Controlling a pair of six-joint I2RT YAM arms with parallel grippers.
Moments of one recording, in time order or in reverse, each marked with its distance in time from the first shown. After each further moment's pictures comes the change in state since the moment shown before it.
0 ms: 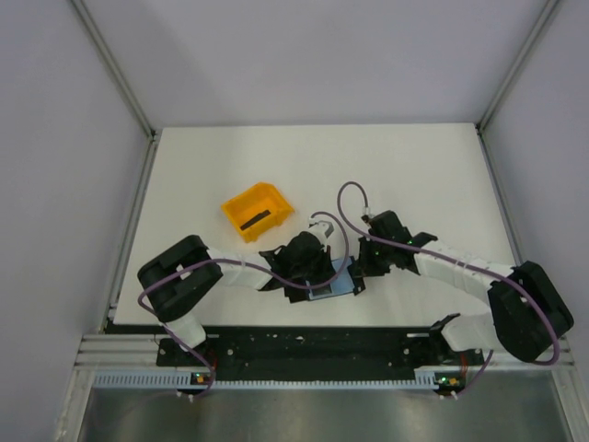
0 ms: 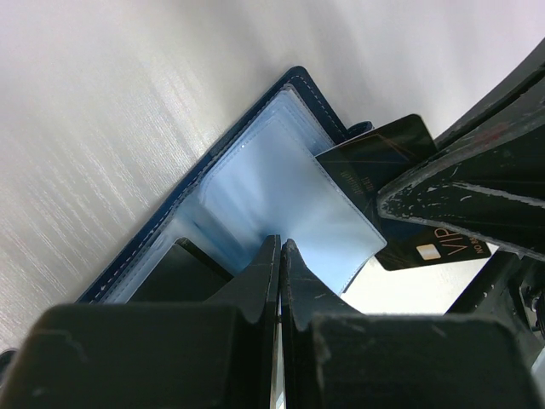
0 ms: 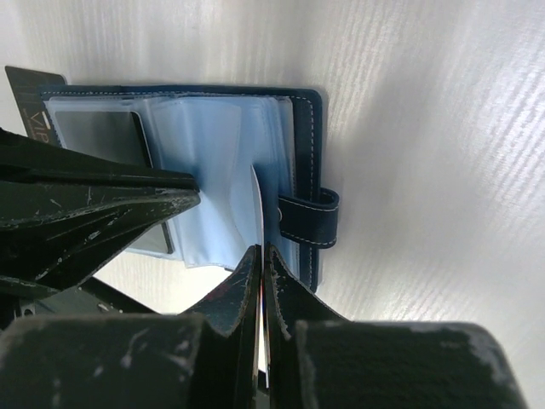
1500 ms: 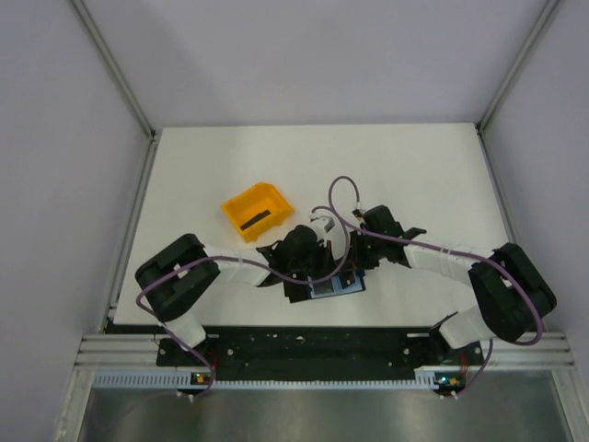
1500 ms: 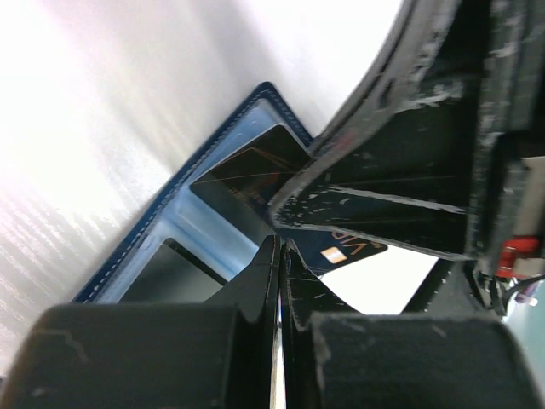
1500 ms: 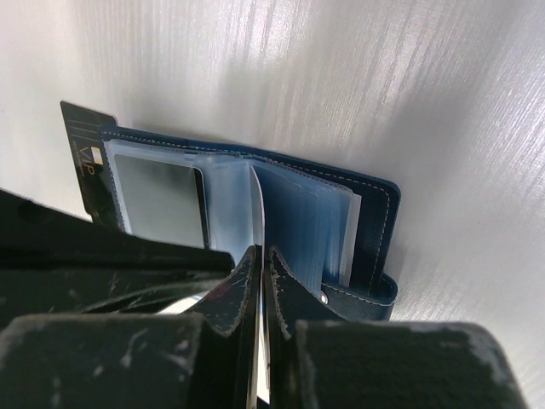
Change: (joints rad) left arm 0.039 -0.026 0.014 0.044 0.126 0.005; right arm 0.001 0.146 0.041 0.157 -0.091 0.003
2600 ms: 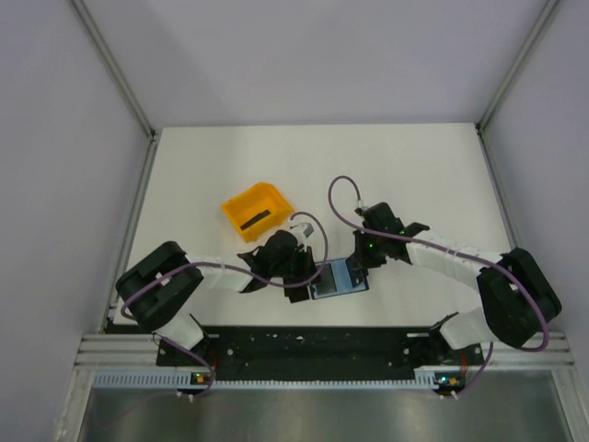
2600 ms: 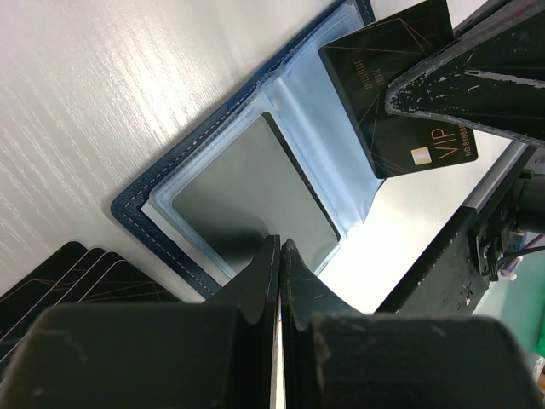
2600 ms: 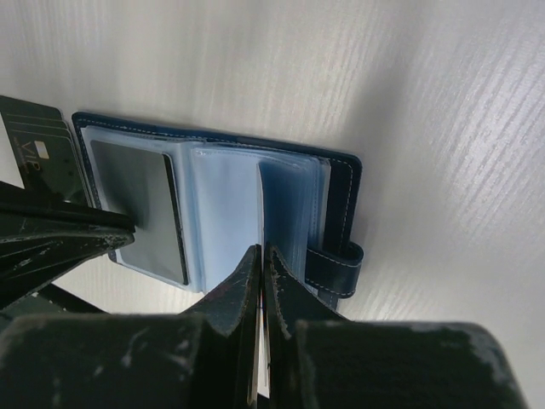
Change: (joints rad) left arm 0.074 -0.106 -0.160 -0.026 0.060 -0.082; right arm 0.002 -0.047 0.055 -0.175 0.128 -0.068
